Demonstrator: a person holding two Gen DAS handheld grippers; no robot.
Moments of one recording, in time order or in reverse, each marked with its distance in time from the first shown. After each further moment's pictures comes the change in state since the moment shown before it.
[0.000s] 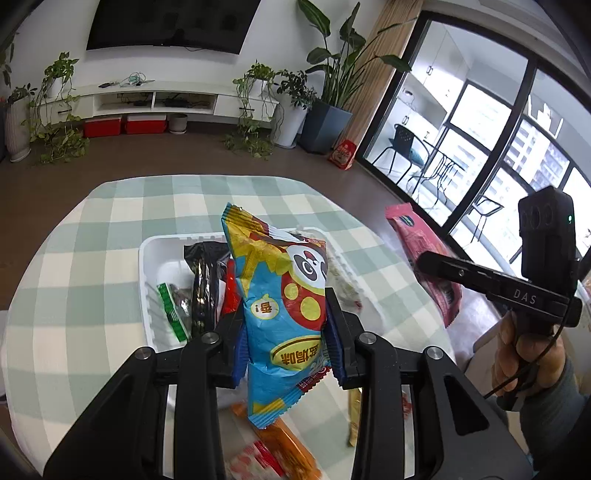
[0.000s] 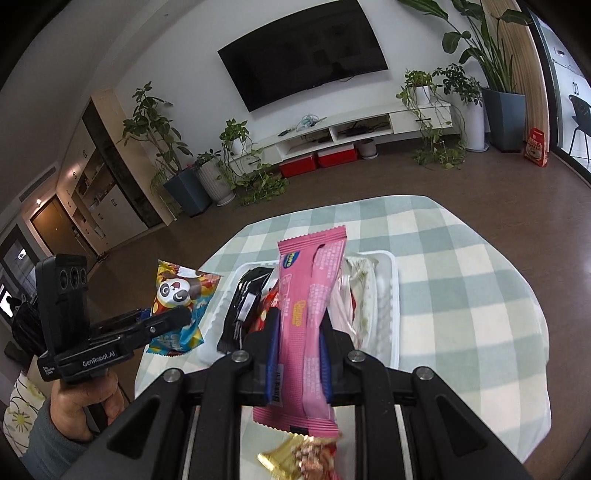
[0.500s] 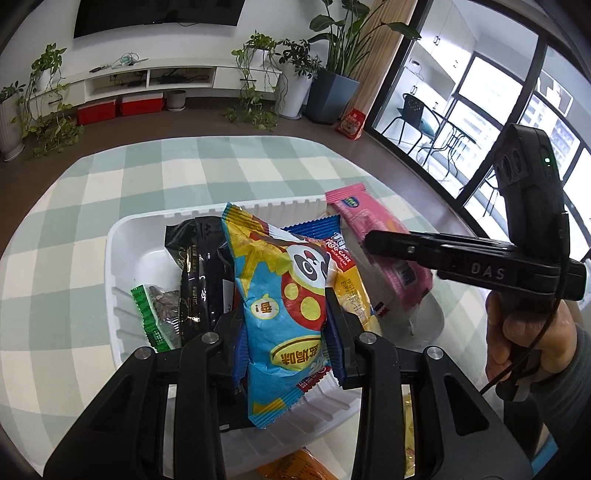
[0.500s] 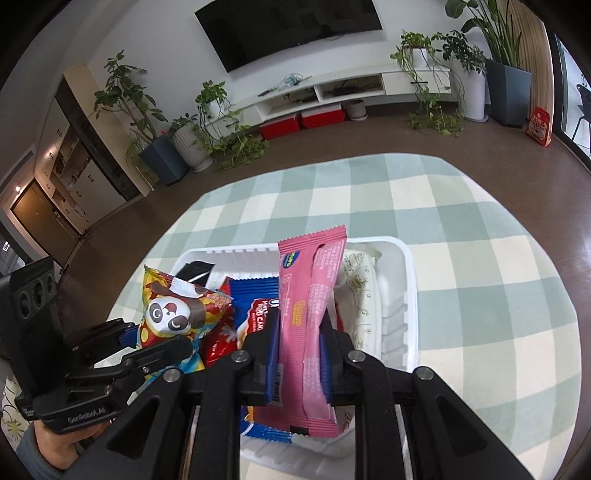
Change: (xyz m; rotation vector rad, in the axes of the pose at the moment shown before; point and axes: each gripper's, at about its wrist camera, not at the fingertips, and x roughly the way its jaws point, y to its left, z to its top) left arm 0.100 0.031 -0.006 0.027 0.106 0.032; right arm 0.115 -0.029 0.011 0.011 0.163 -0.073
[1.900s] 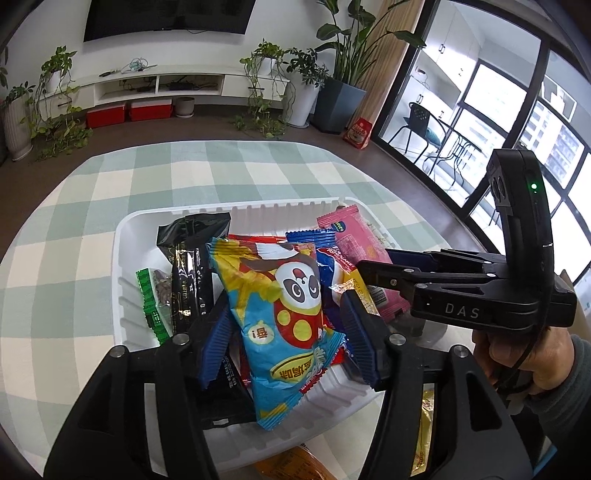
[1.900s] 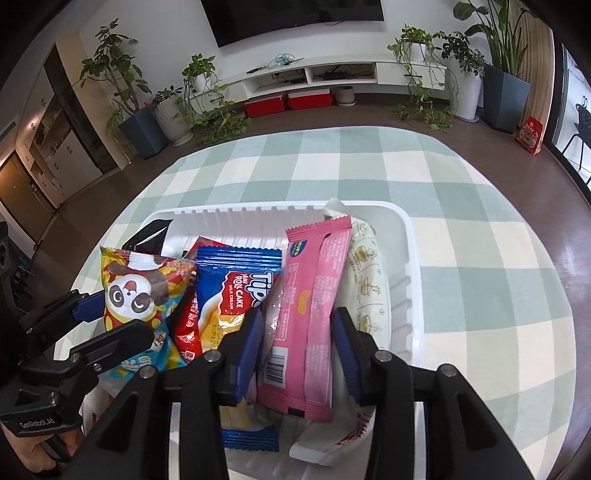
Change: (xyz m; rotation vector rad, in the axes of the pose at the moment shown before) left arm -0.002 0.000 -0.008 -0.018 -0.046 0.026; right arm 0.017 0.010 -0.017 -0.060 0.043 -0.120
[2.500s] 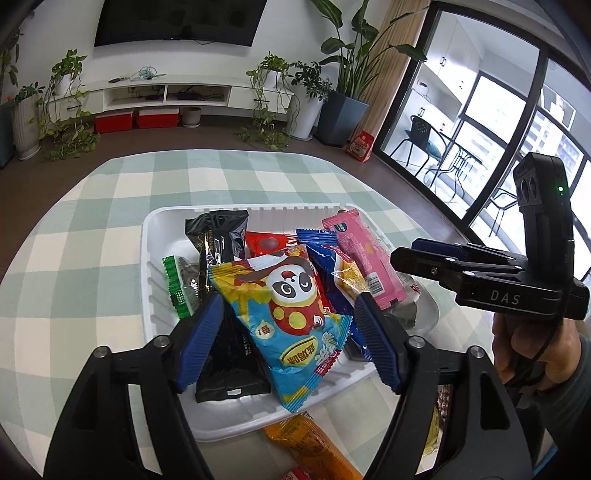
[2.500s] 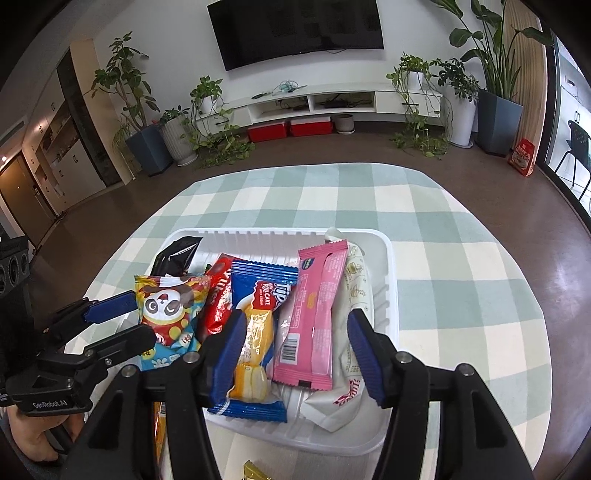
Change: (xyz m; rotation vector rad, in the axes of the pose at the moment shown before) left arm -0.034 0.006 -0.018 -0.016 -0.055 0.009; right arm -0.044 0.008 -0.010 -0.020 -0.104 -0.006
